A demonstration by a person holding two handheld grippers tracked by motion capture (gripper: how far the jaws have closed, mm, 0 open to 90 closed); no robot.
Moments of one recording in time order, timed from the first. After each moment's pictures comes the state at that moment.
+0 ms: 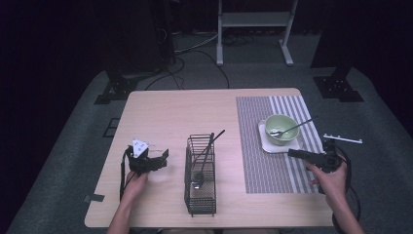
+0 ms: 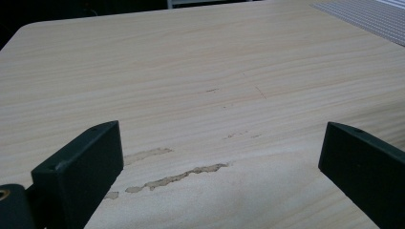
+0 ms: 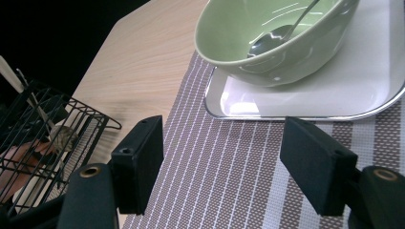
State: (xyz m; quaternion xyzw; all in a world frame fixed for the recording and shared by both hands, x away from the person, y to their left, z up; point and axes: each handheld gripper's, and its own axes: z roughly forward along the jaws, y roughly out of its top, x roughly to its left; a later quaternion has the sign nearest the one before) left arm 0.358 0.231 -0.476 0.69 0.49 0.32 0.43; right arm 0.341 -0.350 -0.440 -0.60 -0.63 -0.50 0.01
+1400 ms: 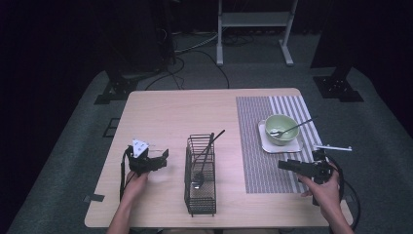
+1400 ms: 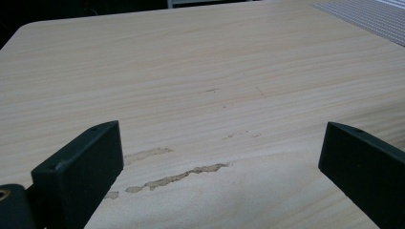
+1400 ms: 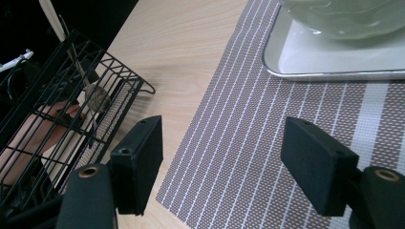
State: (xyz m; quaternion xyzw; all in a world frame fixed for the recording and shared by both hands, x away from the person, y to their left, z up) left arm 0.358 0.231 -0.476 0.69 0.49 0.32 0.43; right arm 0.314 -0.317 -0.442 -0.56 -0.66 -0.50 0.04
